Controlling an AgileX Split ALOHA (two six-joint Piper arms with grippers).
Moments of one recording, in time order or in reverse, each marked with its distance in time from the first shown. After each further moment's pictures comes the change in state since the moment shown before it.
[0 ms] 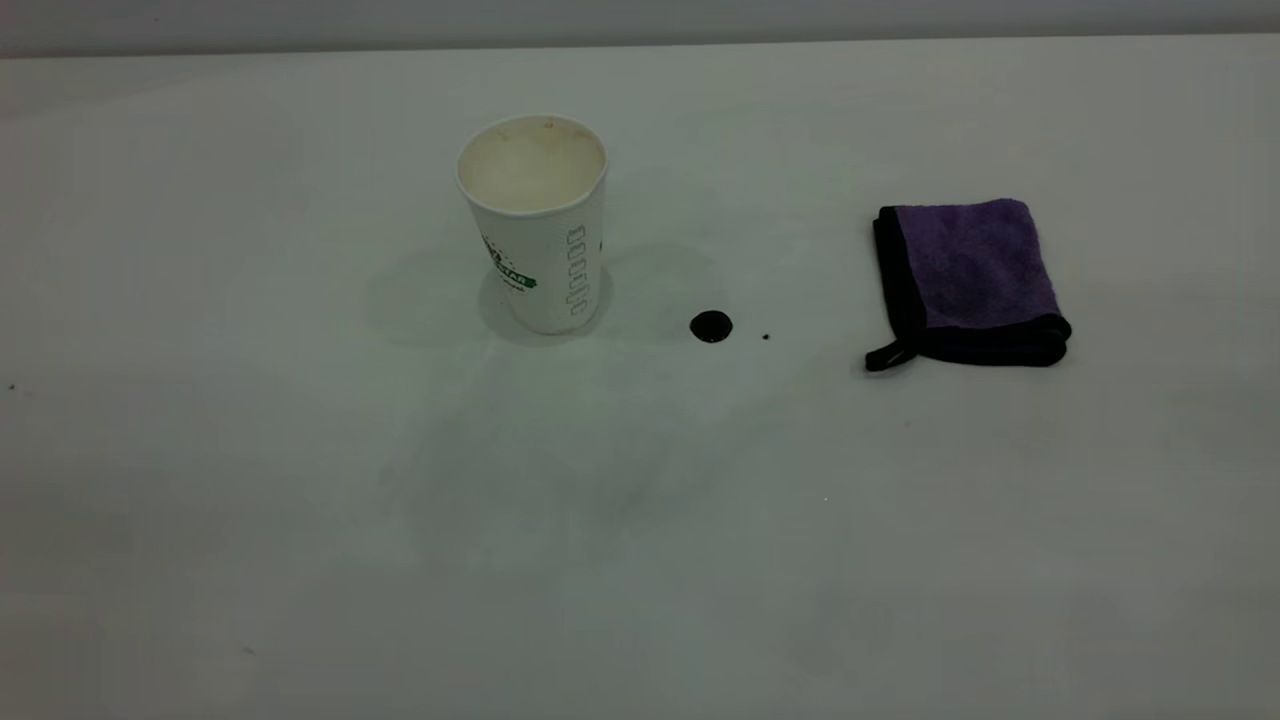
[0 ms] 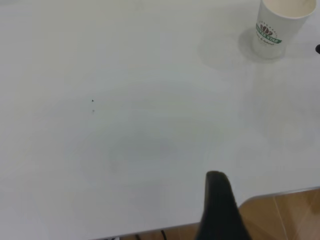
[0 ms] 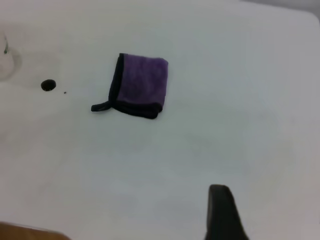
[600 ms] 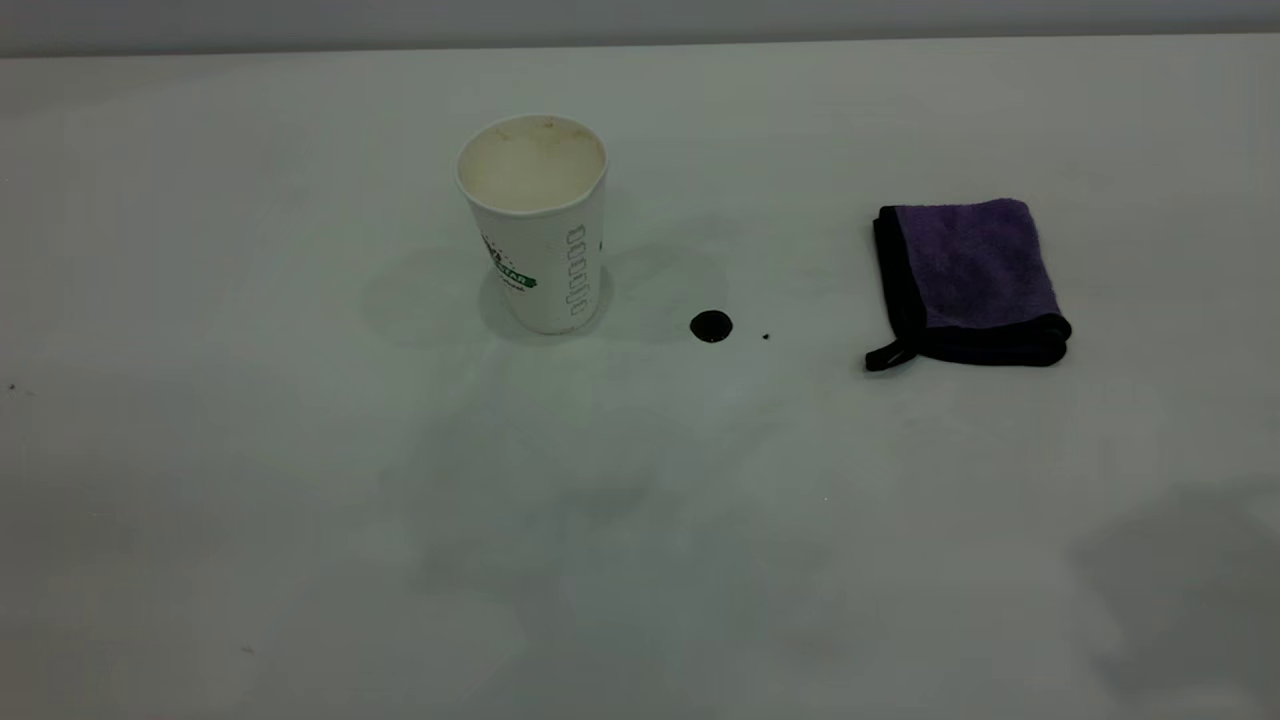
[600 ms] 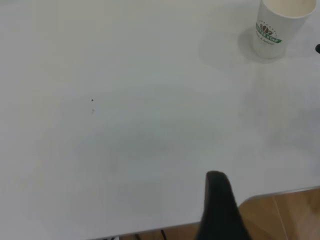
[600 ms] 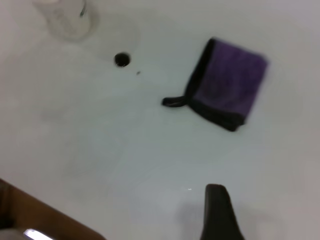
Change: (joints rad) left arm 0.000 0.000 0.000 -0.001 0.001 0.000; right arm 0.000 0.825 -0.045 0.408 -0.420 -0.508
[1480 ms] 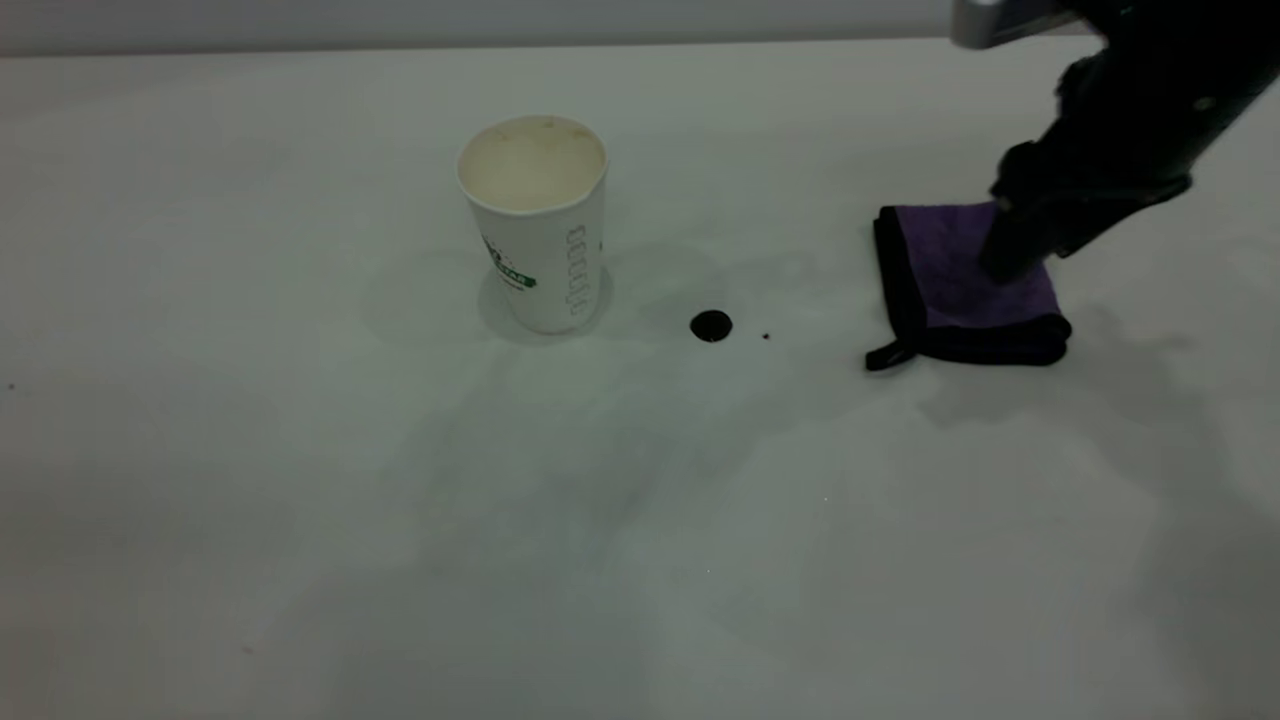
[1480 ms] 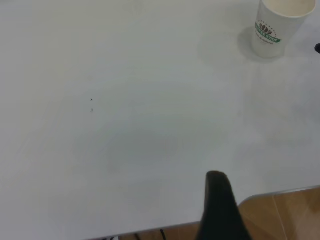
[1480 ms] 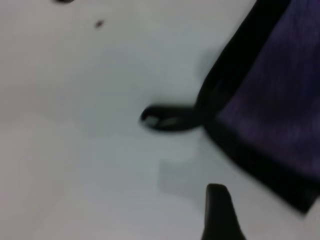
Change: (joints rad) left arm 0.000 0.000 0.000 -0.001 0.002 0.000; right arm 0.157 1.133 -0.476 0.030 -0.306 -0.121
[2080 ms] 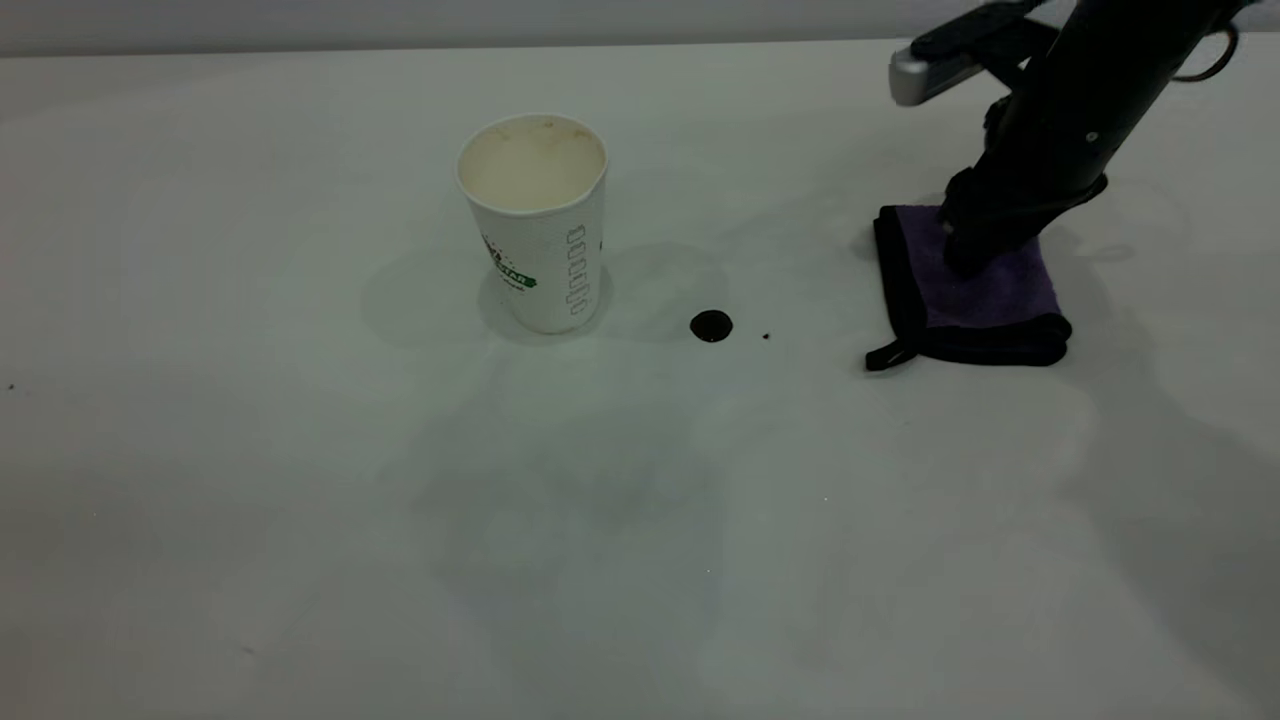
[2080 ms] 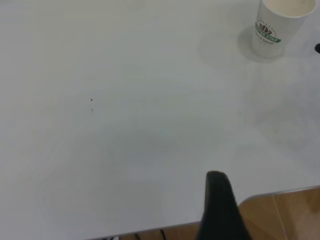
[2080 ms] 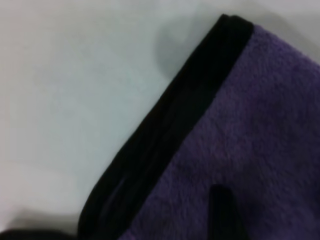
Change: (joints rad) left arm 0.000 0.000 0.000 -0.001 0.000 0.000; right arm 0.000 0.302 -0.341 -0.270 -0.001 0.177
